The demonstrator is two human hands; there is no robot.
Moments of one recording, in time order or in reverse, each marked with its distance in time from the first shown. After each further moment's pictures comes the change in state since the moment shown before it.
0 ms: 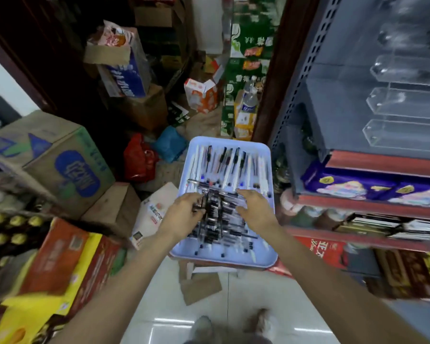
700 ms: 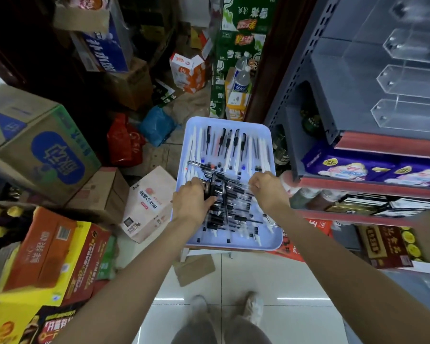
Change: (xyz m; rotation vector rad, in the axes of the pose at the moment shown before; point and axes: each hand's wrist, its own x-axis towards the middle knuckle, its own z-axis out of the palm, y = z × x) left_hand 0.017 -0.003 0.029 0.069 0.090 -0.152; right_hand 0.016 0.015 0.008 -0.110 0.180 0.127
